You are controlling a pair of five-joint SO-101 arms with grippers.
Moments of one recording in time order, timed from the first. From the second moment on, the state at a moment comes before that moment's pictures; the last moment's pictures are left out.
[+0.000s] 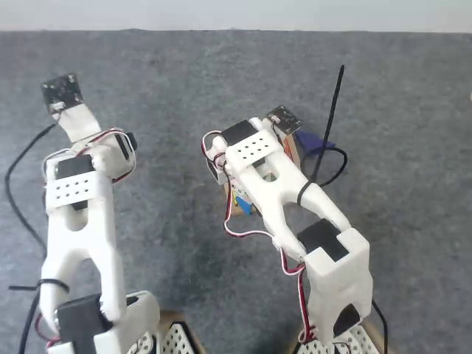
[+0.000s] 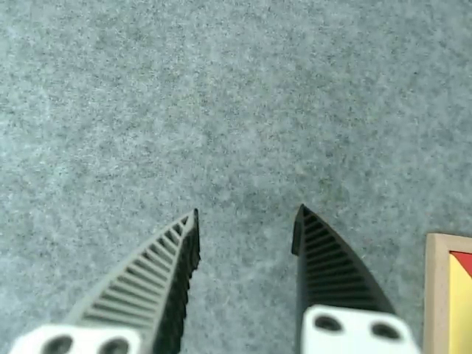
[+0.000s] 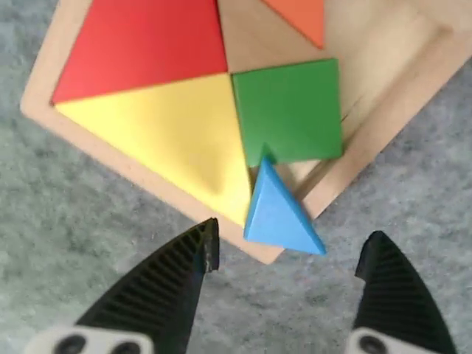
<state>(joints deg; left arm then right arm) -20.9 -16.7 38.2 45.6 13.7 -38.7 23.3 -6.9 76.8 -75.2</state>
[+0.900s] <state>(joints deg) -6.8 -17.5 33.5 65.3 -3.8 -17.9 -21.2 19.7 74.8 -2.4</state>
